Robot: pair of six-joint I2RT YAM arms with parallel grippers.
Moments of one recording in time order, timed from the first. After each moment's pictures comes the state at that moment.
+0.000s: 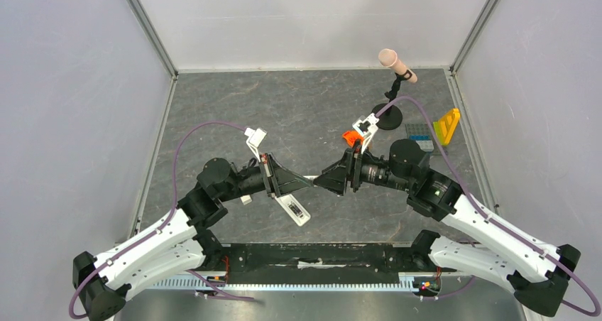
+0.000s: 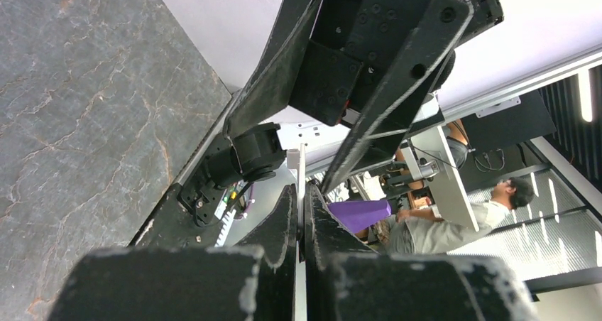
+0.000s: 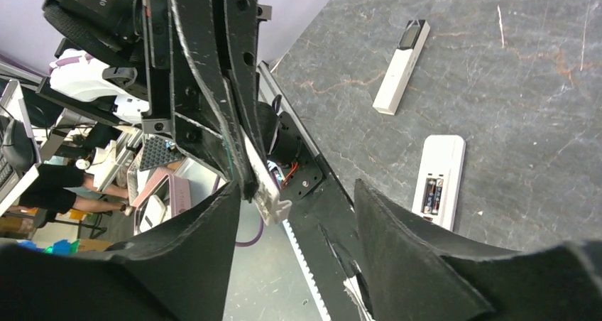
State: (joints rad) left arm -0.84 0.73 0.58 0.23 0.45 -1.05; right arm 0.87 0.86 0.88 -0.17 -0.34 0.66
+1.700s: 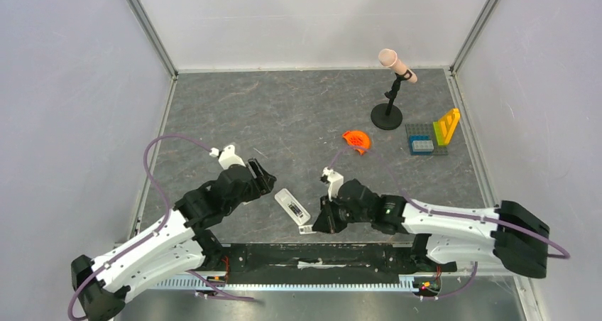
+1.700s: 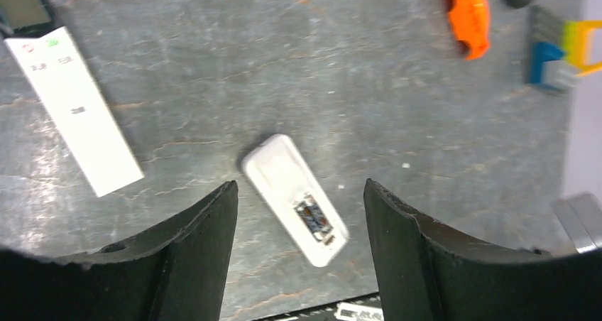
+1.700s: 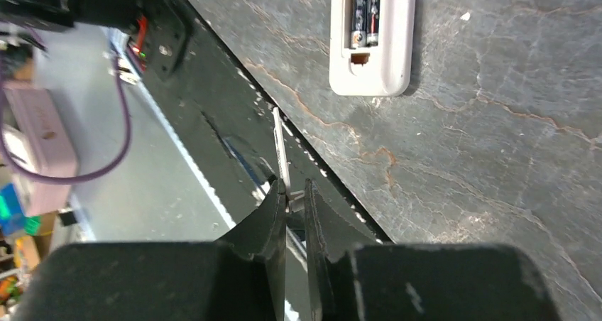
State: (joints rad) left arm -0.83 0.69 0.60 -0.55 -0.37 -0.99; right arm 1.10 1.08 0.50 -0.04 -0.18 0.74
